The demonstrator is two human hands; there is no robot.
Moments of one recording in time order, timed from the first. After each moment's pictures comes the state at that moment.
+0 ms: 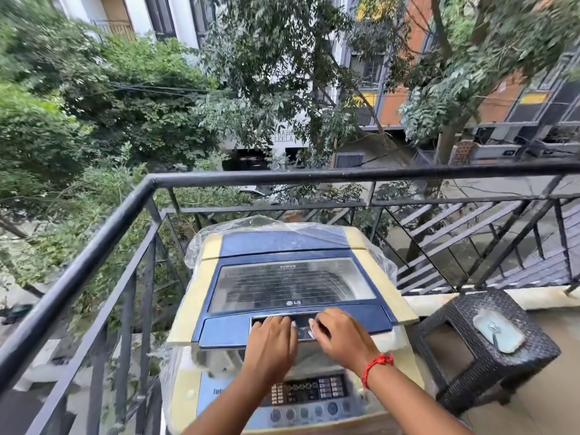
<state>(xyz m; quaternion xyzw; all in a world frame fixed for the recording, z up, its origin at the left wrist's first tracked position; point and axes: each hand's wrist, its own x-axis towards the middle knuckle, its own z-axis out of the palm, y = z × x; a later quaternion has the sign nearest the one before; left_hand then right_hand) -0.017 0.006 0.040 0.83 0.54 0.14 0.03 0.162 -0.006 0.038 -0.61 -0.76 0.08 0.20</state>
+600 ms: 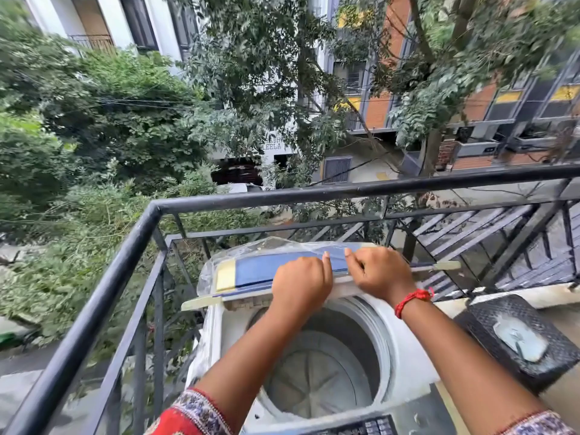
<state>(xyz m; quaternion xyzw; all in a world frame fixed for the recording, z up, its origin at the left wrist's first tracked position) -0.009 0.130 0.176 0.83 0.52 0.18 -0.02 0.163 0.120 0.163 -0.65 -0.70 -0.14 0.26</state>
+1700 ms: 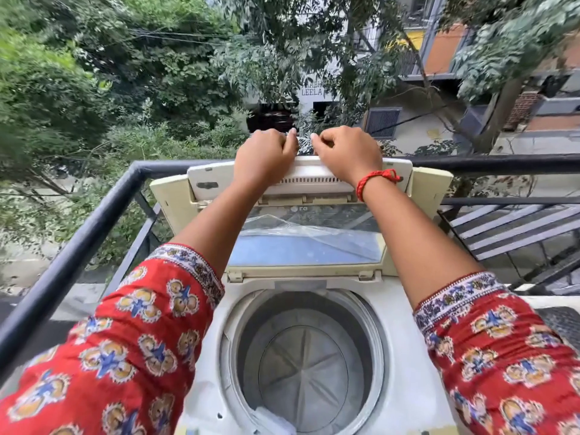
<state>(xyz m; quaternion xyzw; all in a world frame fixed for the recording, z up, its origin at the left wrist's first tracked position) 0.028 0.353 0.232 0.74 0.62 0.28 -0.01 0.189 0.348 0.224 -0.66 -0.70 0.00 0.28</state>
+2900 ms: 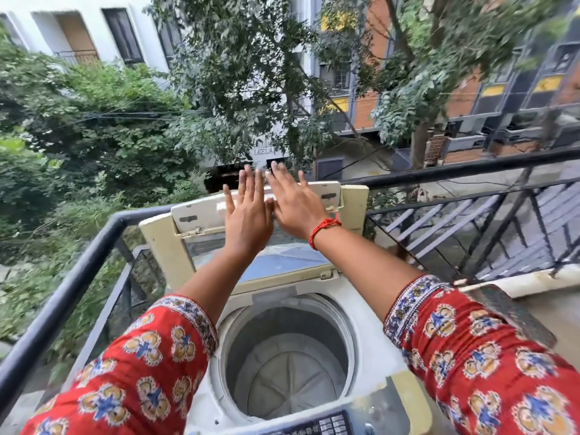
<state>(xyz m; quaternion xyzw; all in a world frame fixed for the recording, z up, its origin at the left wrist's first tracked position) 0.030 0.233 0.195 0.80 0.52 0.29 -0.09 0.164 0.216 0.221 -0.58 -0.78 -0.13 0.20</state>
